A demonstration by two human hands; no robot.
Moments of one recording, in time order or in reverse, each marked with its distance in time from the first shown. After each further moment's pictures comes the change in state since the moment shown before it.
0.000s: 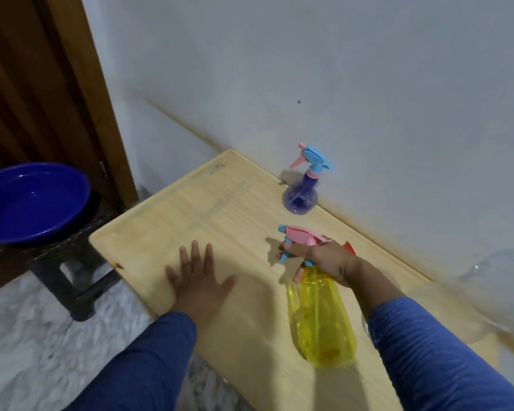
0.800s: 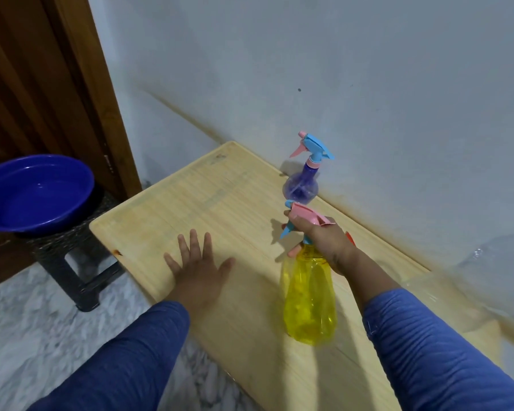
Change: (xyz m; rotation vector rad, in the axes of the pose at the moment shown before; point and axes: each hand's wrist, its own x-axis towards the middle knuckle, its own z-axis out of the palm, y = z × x) left_hand -0.001 0.002 0.000 -0.058 0.028 0.002; right_hand 0.000 0.000 0.005 0.099 0.208 -0.151
